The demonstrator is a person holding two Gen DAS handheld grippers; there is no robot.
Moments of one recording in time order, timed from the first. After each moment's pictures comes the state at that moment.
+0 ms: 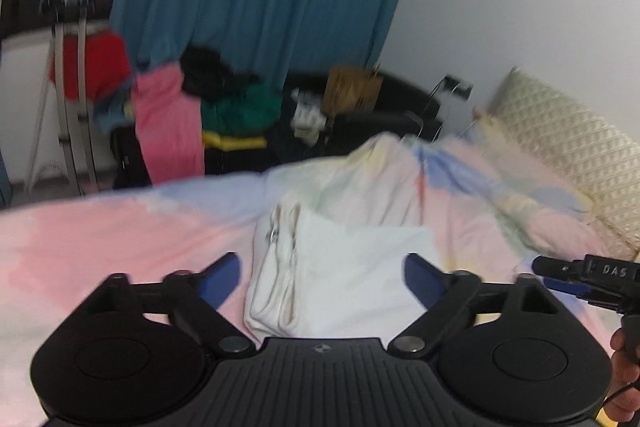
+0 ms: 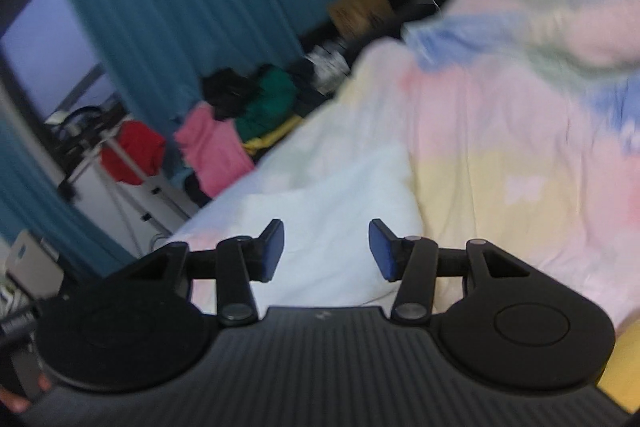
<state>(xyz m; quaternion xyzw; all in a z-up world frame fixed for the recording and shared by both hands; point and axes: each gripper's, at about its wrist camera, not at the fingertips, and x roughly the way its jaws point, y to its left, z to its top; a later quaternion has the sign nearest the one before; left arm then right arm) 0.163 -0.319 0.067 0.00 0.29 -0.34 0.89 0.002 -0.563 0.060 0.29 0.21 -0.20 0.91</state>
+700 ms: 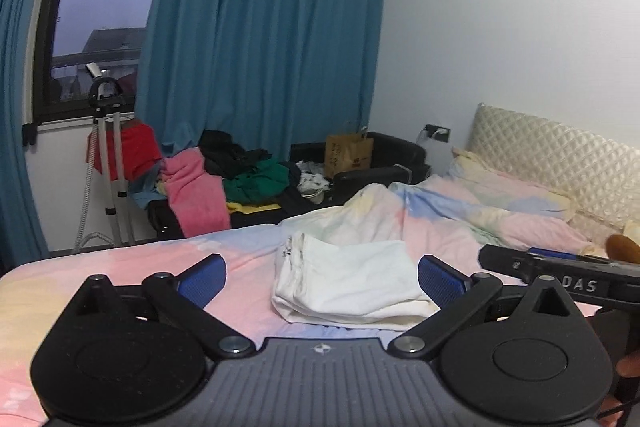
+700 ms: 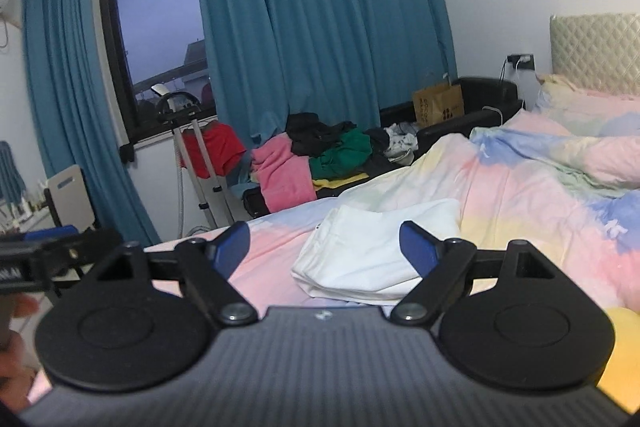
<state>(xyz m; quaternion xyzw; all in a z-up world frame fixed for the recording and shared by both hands) -0.082 -0.199 0.130 0.03 0.17 -0.33 0.93 -0.137 -0.391 0.099 0.14 0.12 -0.15 0.97</state>
